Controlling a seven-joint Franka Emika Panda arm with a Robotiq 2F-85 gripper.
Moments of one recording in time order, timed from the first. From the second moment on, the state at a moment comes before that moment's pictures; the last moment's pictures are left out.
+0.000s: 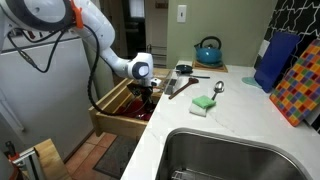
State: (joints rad) arm 0.19 0.53 -0.11 -1.92 -0.10 2.35 0.51
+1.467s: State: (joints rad) arm 0.19 0.49 -0.09 -1.92 -0.10 2.30 0.47
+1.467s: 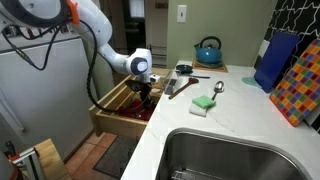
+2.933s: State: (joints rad) arm 0.13 0.51 0.00 -1.88 -0.14 2.18 -0.02
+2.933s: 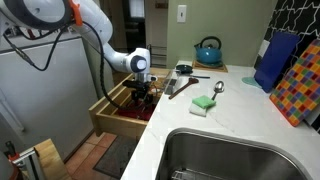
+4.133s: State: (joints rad) arm 0.03 0.59 0.09 -1.84 -0.09 2.26 -0.31
